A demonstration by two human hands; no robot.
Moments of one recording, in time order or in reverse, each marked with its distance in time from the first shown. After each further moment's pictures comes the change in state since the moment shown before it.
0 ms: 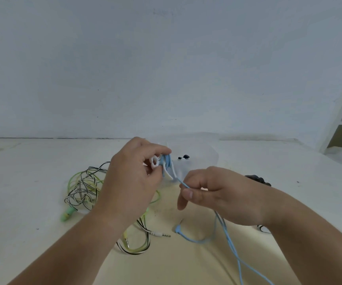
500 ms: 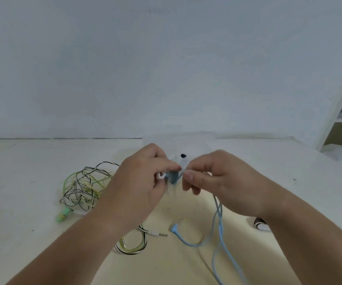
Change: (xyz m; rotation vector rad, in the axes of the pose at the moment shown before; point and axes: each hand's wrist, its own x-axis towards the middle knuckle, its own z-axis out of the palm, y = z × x) left_hand -0.002 -0.001 0.003 0.168 -0.232 0.158; right_hand -0.001 -0.002 -0.008 0.016 0.222 -0.044
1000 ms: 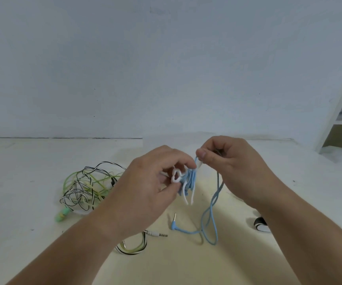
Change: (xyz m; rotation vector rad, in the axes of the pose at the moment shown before) left_hand -0.004 0.015 -0.006 -0.369 -0.112 0.024; right_hand 0.007 0.013 -0.004 0.167 0.388 0.115
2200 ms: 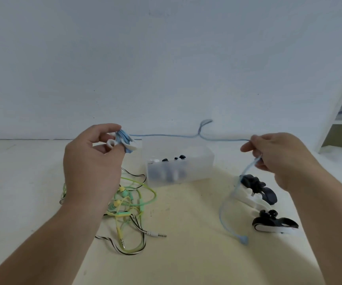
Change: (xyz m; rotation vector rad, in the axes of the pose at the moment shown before) left_hand 0.008 -0.019 -0.030 -0.071 0.802 -0.359; right_hand 0.021 0.036 -0.055 0.071 0.342 0.446
